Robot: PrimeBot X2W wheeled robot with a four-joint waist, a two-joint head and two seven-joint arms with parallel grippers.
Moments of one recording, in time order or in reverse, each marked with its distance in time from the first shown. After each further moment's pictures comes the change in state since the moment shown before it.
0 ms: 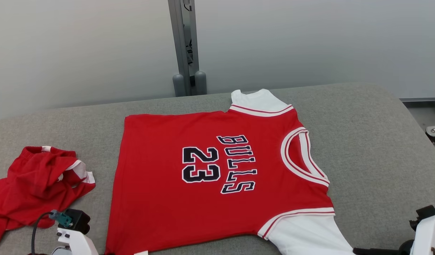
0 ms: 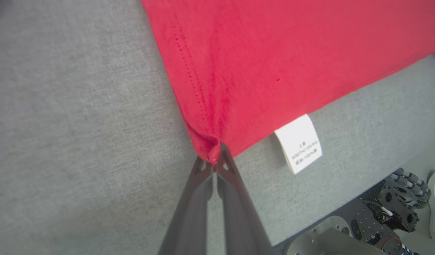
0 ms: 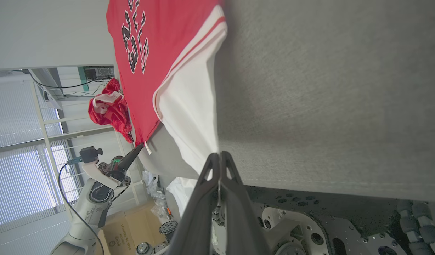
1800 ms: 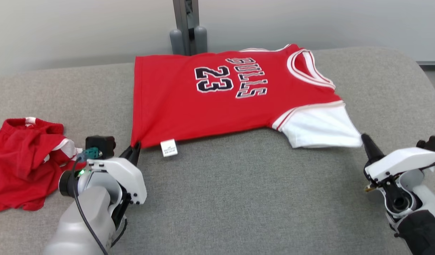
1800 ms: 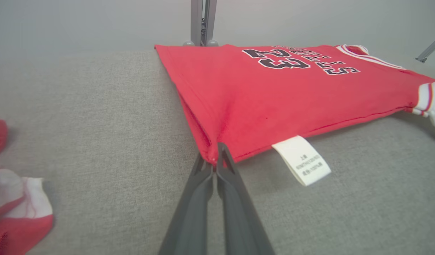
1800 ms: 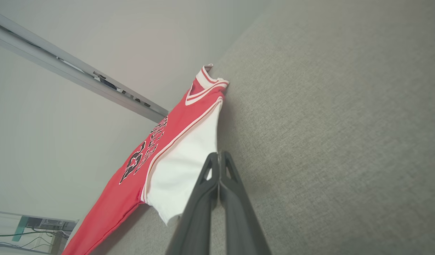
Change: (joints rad) left arm -0.403 -0.507 0.328 0.667 0.444 0.000 -0.595; right arm -0.422 0.335 -0.079 0.399 -0.468 0.000 -0.878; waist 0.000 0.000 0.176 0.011
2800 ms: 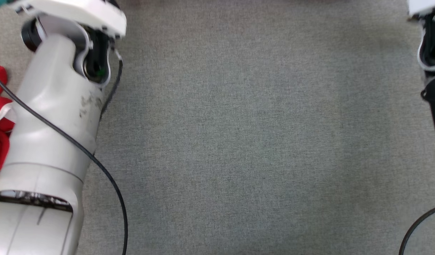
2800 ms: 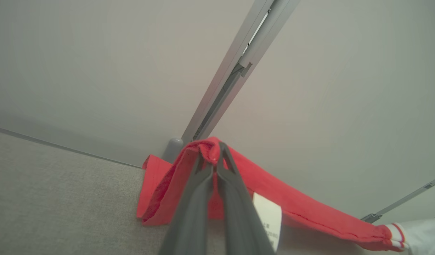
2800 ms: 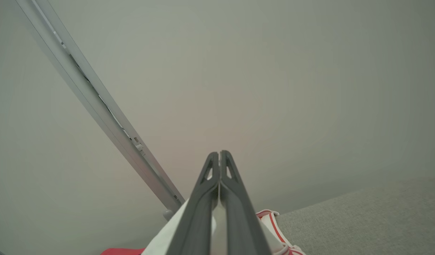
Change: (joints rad) left arm -0.468 -0.031 0.355 -0.152 -0.093 0.004 0.000; right arm -0.560 0.048 -0.208 -0.057 -0.527 0.000 -0.156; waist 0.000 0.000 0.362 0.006
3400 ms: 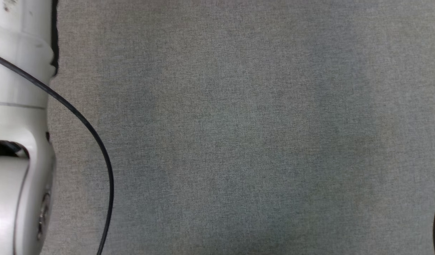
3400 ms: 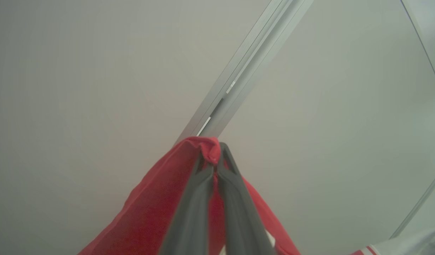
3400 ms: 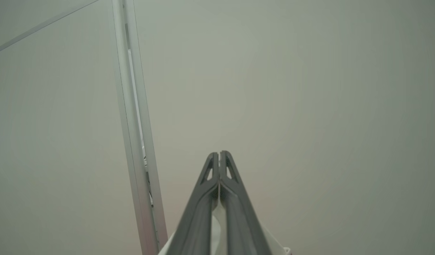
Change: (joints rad) left arm -0.329 0.008 0.065 -0.197 -0.100 0.038 0.001; right arm -0.441 0.008 -0.075 -0.124 -0.250 0.000 0.000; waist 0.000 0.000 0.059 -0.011
